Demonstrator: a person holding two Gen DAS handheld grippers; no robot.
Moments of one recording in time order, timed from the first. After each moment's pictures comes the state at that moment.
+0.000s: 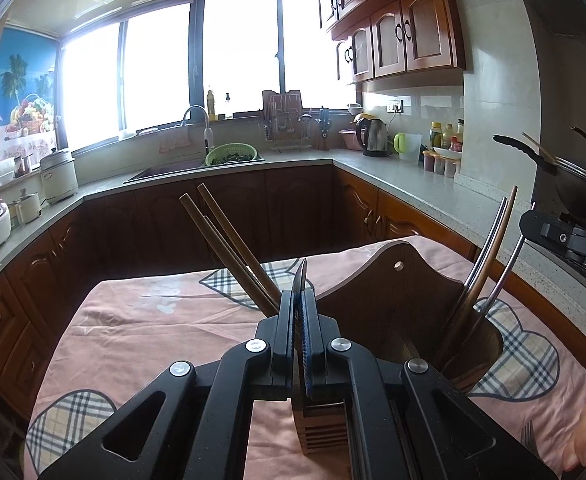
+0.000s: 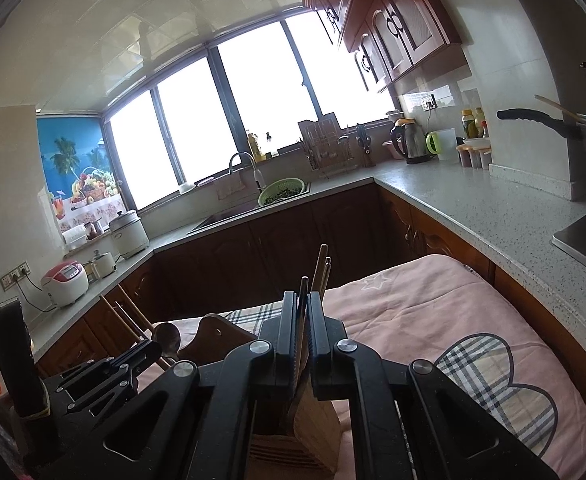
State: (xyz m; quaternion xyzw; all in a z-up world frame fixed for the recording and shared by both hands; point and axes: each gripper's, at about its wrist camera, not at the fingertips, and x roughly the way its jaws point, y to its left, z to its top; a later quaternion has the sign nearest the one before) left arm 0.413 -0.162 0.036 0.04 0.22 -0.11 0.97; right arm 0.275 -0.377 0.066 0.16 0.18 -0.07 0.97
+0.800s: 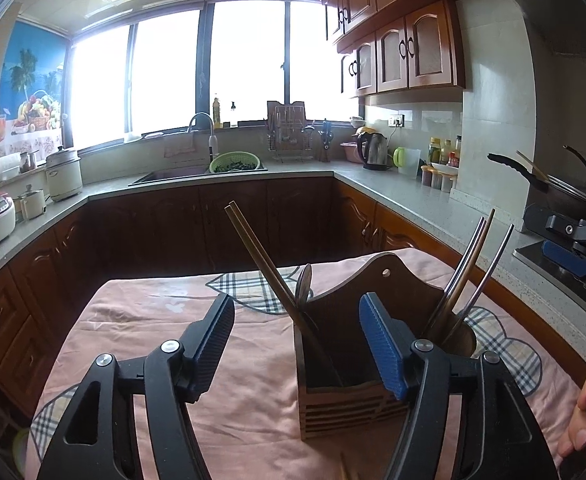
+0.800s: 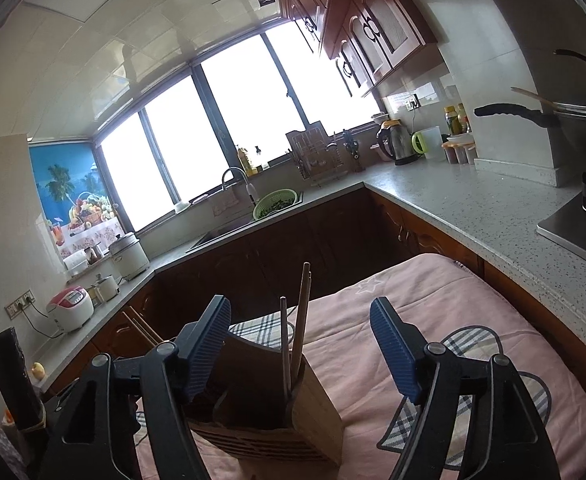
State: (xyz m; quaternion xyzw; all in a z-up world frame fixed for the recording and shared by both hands) left arm 0.372 -0.140 0.050 0.02 0.21 -0.11 0.97; right arm 0.251 -0.386 0.077 0.20 0.16 -0.09 0.96
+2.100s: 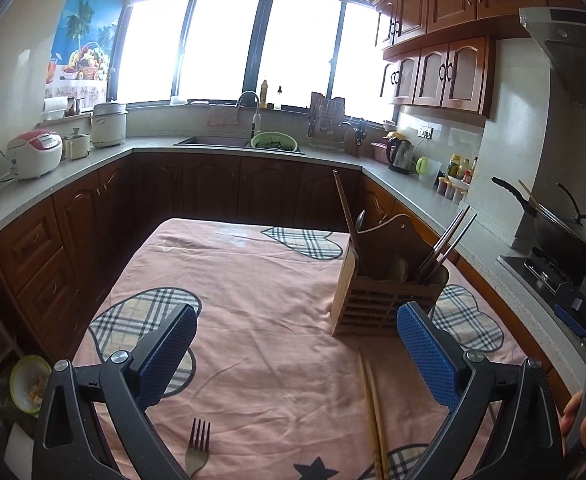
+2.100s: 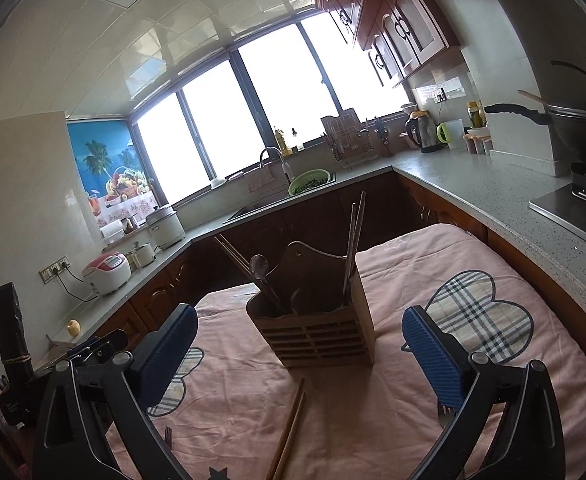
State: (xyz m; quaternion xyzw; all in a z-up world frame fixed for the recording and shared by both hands) left arm 0.207 -0.038 0.083 -0.06 0.25 -0.08 0.96; right arm 0.134 -0.324 0.079 0.18 0.18 -0.03 0.97
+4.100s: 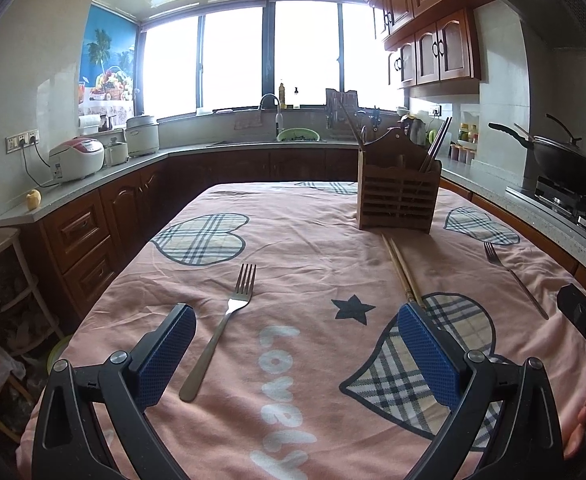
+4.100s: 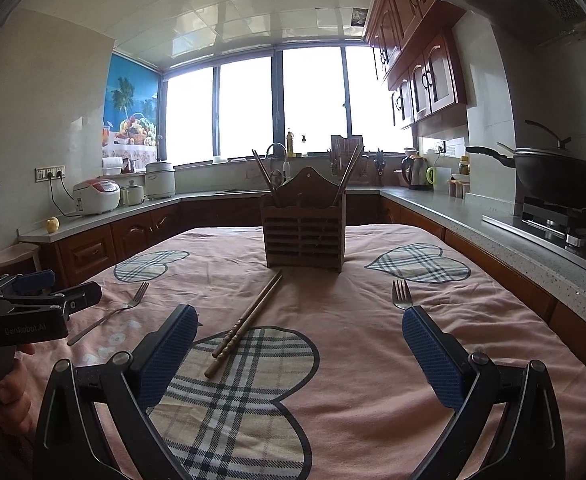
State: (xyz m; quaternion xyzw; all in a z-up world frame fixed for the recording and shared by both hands) left arm 0.038 -0.036 -0.007 0.01 0.22 -0.04 0.97; right arm -0.017 -0.235 -0.018 0.01 0.16 -0.06 0.99
